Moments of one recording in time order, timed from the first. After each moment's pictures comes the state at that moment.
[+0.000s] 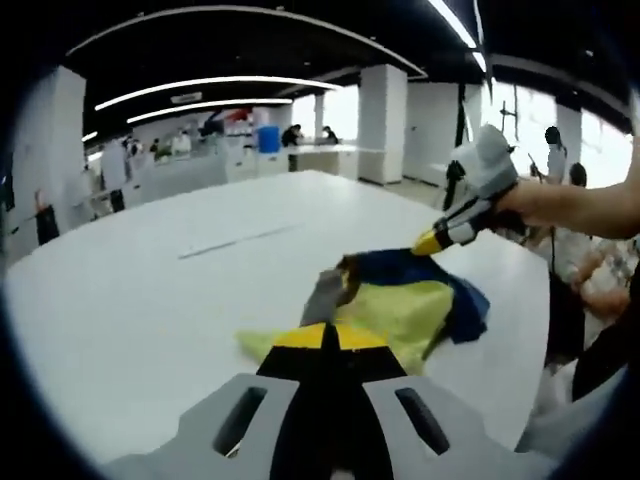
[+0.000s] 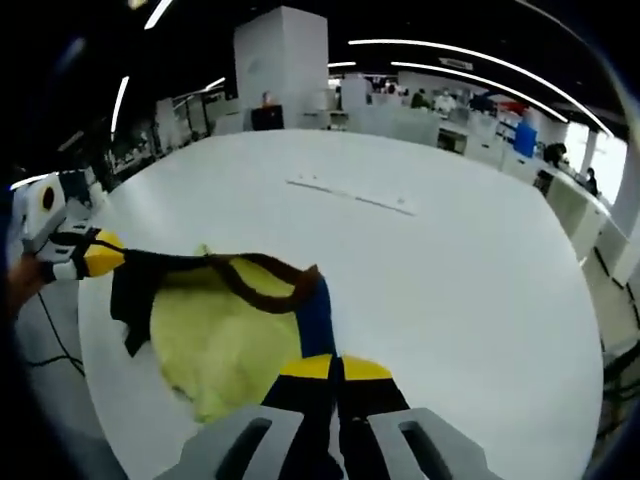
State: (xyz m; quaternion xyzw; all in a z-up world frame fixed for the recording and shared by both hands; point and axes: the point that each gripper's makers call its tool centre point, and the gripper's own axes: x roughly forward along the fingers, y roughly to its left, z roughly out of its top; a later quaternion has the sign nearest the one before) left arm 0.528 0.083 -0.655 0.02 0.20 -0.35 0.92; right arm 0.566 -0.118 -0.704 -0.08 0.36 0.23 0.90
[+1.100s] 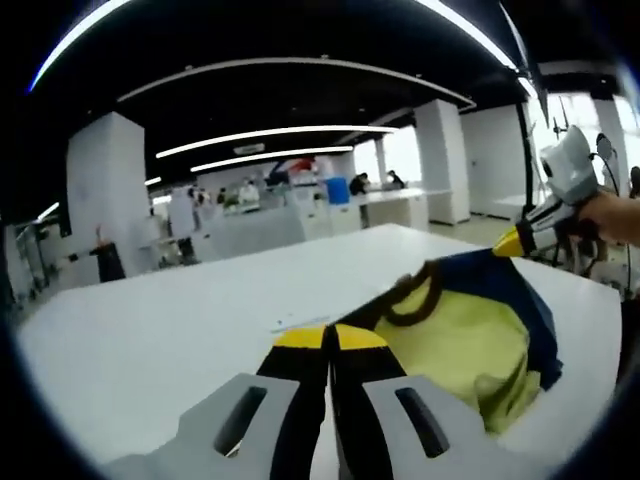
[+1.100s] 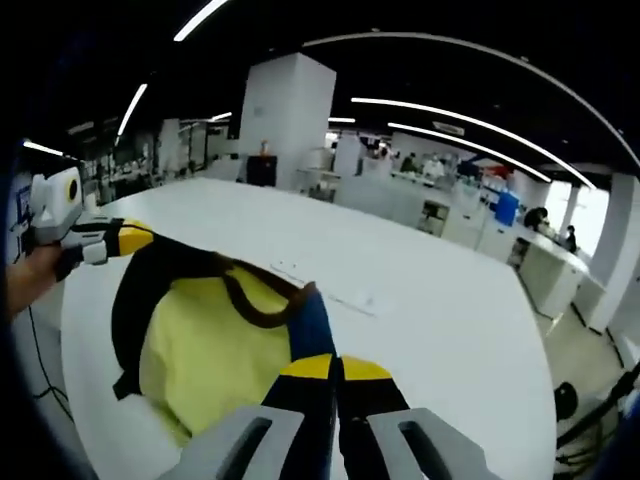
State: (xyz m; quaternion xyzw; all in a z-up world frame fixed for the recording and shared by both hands) left arm 0.626 0.128 -0.589 0.08 0.08 -0.20 0.97; right arm 0.634 -0.116 -0.610 -0.12 0.22 0.19 0.95
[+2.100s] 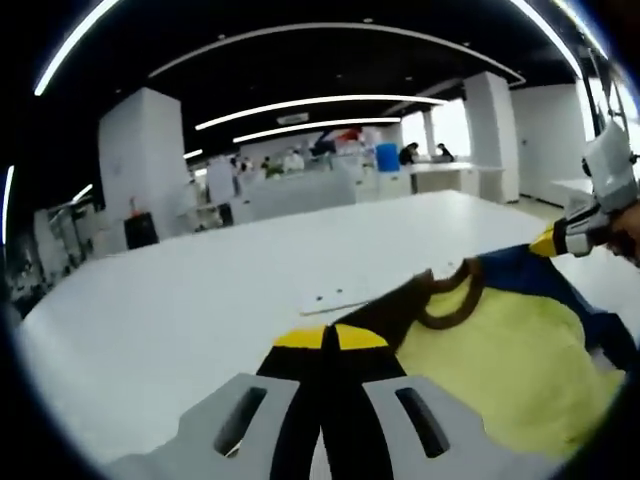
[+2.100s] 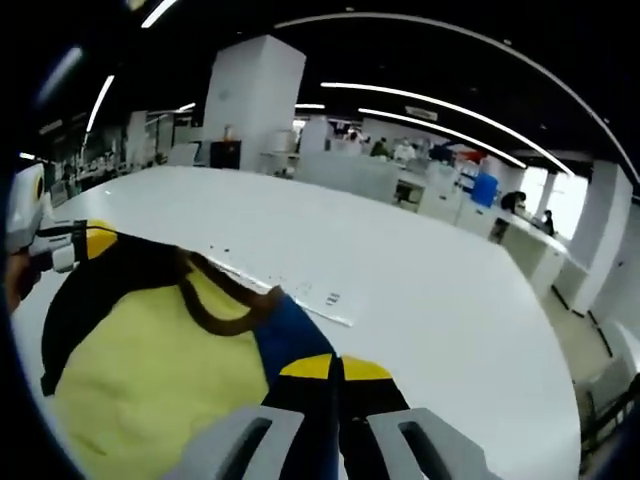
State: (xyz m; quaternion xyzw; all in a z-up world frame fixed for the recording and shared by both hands) left arm 0.746 0.148 -0.683 0.08 0.15 -0.09 0.98; right arm 0.763 -0.122 -0.709 -0.12 0.27 0.13 0.95
